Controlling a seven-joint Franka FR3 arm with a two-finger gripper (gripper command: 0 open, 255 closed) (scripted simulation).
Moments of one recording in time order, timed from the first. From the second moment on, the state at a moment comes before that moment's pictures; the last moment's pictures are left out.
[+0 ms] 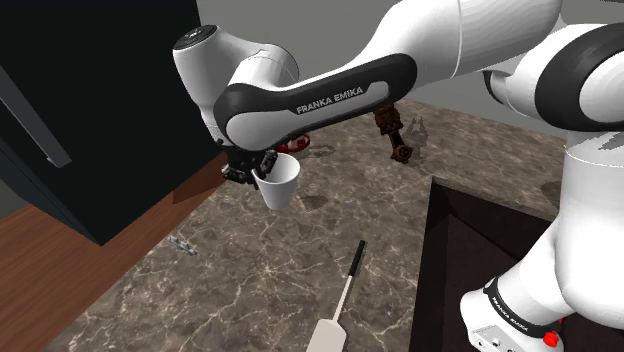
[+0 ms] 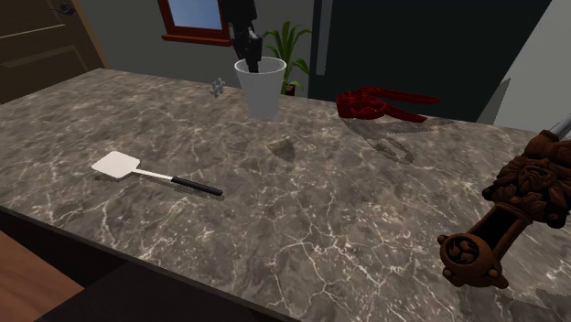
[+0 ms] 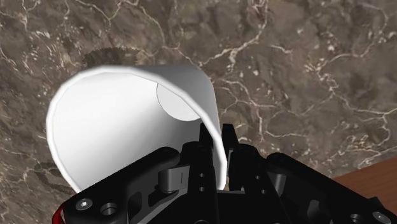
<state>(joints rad) 0.25 0.50 0.49 -1.51 -0.42 1.79 1.05</state>
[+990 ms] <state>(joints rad) 0.25 0.52 0.48 -1.54 -0.43 1.84 1.06</state>
